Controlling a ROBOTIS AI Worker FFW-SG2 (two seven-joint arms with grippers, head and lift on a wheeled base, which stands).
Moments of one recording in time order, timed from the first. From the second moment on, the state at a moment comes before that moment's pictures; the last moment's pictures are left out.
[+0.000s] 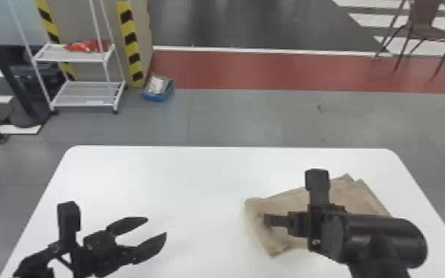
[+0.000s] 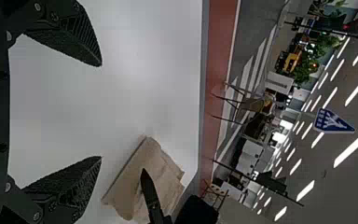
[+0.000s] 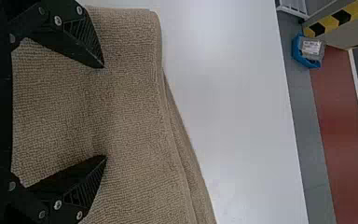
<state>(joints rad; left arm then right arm) 0.16 0.23 0.04 -1.46 0.22 0.26 -0.88 -0.12 0.00 -0.04 -1.46 -0.07 0.97 0.14</state>
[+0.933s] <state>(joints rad) 0.16 0.23 0.04 -1.45 0.22 0.25 -0.88 -0.18 0.00 0.13 -1.36 -0.10 0.87 0.11</state>
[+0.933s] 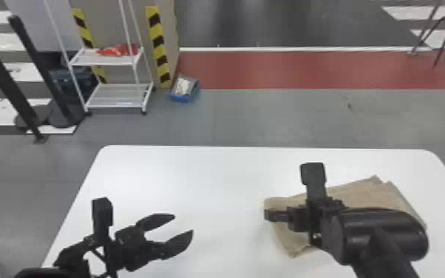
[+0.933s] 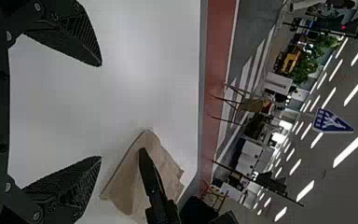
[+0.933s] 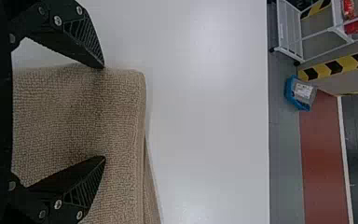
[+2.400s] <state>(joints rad) 0.15 0.23 0.04 -1.44 0.22 0.25 -0.88 -0.20 0.00 0.25 -1.46 -0.17 0.96 0.16</state>
